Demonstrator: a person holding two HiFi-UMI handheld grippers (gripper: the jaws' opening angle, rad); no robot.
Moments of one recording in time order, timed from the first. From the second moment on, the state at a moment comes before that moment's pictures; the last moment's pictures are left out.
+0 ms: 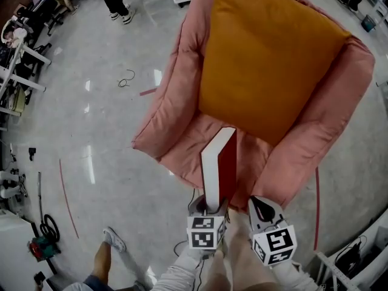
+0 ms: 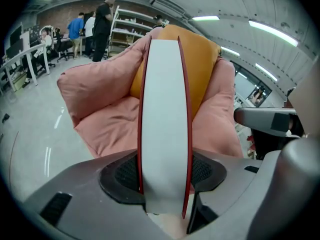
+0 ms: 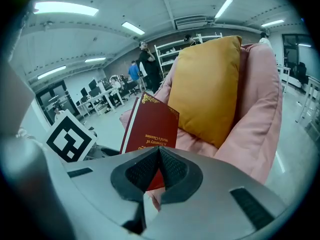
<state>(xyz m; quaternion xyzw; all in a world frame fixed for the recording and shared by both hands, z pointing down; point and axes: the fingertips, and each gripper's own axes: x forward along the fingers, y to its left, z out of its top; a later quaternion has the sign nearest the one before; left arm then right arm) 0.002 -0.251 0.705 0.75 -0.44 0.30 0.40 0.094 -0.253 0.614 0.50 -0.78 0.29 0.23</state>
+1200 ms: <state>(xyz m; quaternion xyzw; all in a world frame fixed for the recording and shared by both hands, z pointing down) -0.055 -0.298 0.744 0.69 -0.49 0.36 0.39 0.083 -0.259 0.620 0.49 -0.78 0.30 0.23</state>
